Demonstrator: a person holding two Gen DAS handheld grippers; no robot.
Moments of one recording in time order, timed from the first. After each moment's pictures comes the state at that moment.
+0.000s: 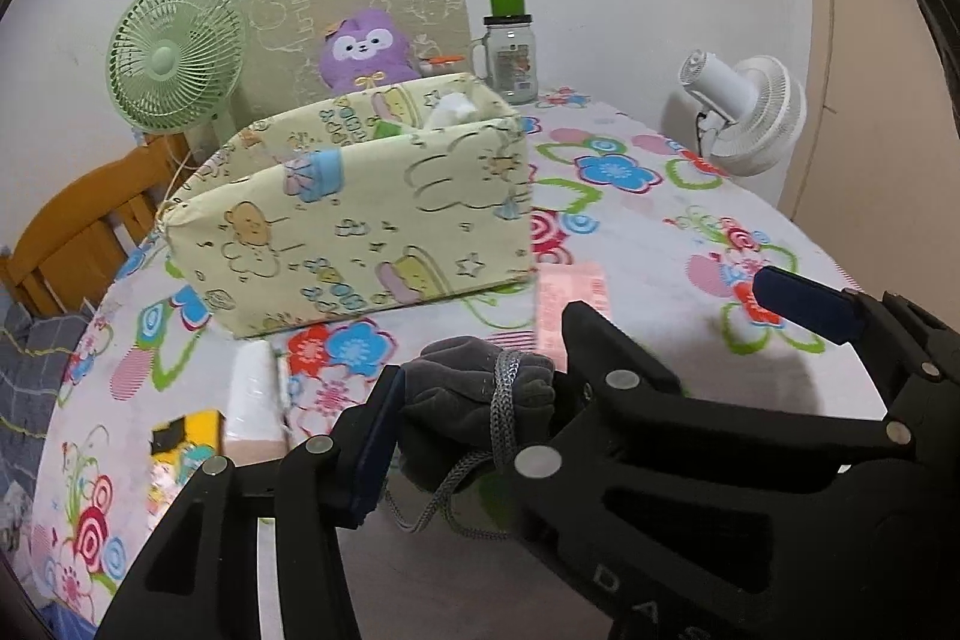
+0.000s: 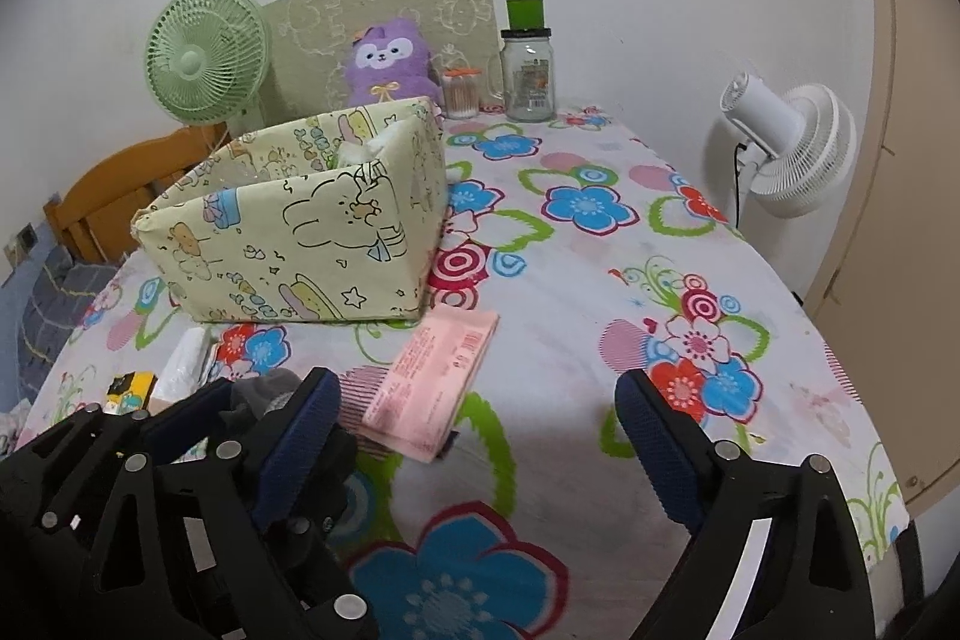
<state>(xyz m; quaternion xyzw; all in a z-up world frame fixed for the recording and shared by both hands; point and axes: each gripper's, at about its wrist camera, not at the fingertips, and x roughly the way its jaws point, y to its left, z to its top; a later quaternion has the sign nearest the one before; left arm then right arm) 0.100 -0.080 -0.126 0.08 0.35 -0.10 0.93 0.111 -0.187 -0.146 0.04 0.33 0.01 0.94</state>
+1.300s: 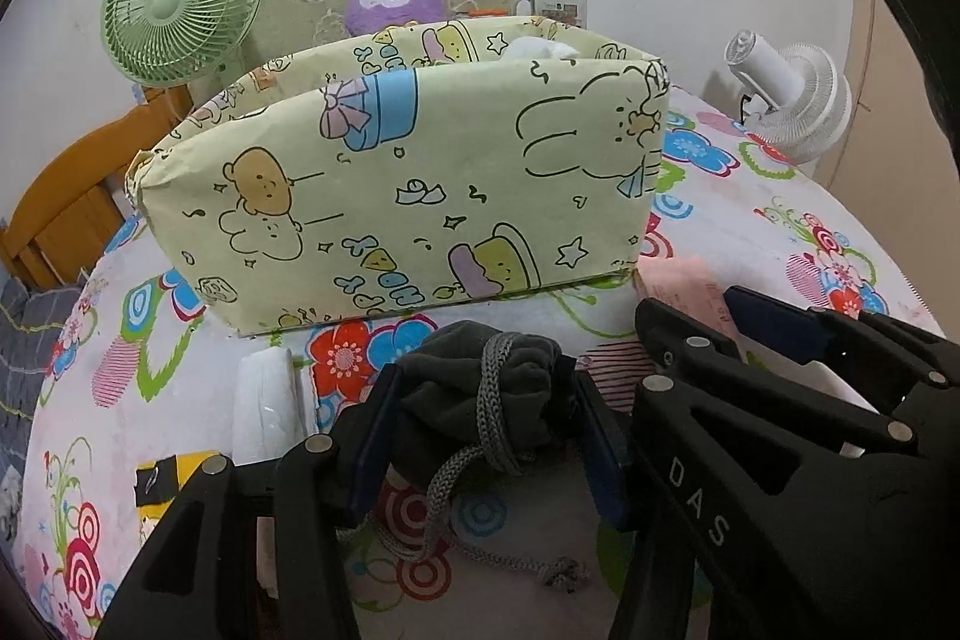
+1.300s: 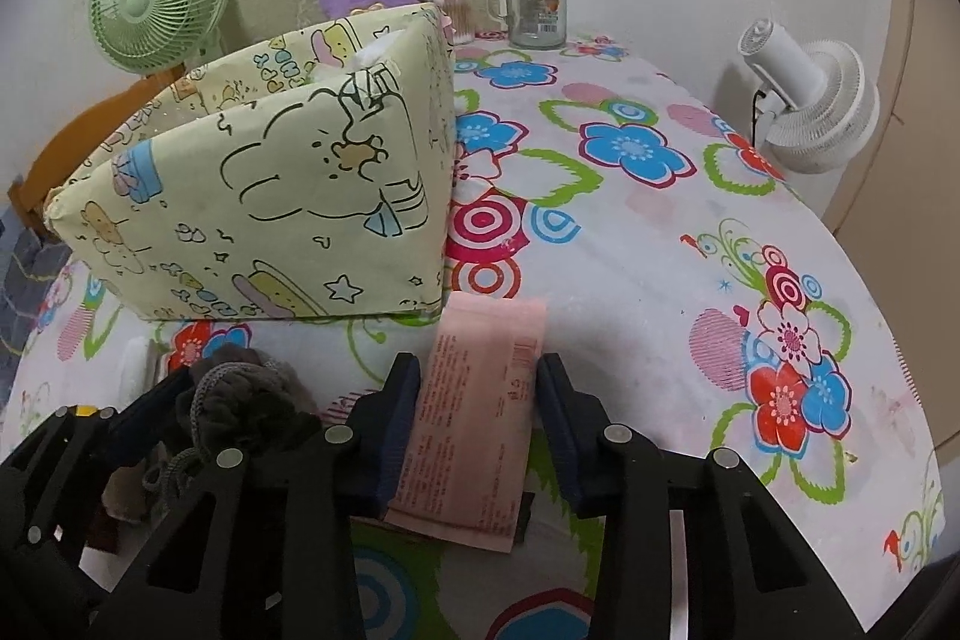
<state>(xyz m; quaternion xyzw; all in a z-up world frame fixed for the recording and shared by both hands) 0.144 -0.054 -0.150 0.07 0.39 -0.08 0.91 0.167 -0.162 -0.173 0.03 0.40 -0.01 0.92</state>
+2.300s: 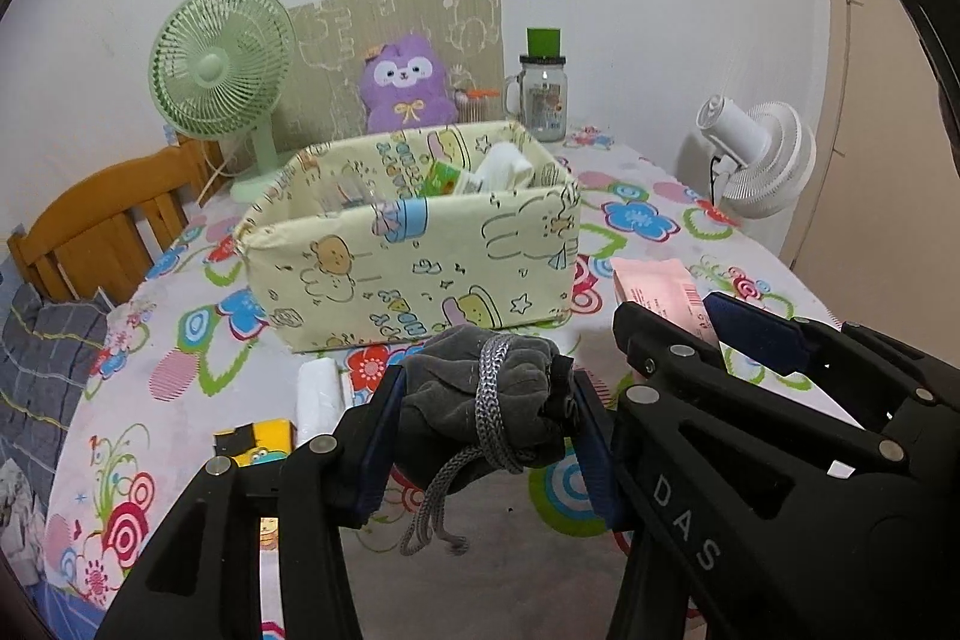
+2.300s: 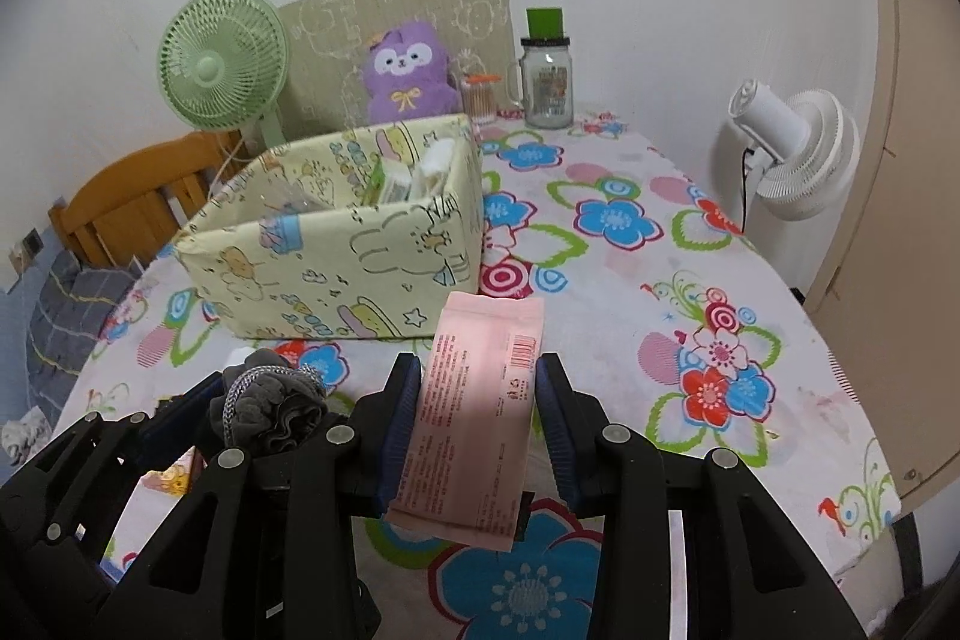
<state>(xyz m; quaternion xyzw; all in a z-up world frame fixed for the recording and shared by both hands) 0.083 -0.052 -0.093 0.05 0.33 -0.09 0.94 0.097 -0.161 -0.113 0.04 0.32 0.01 0.95</state>
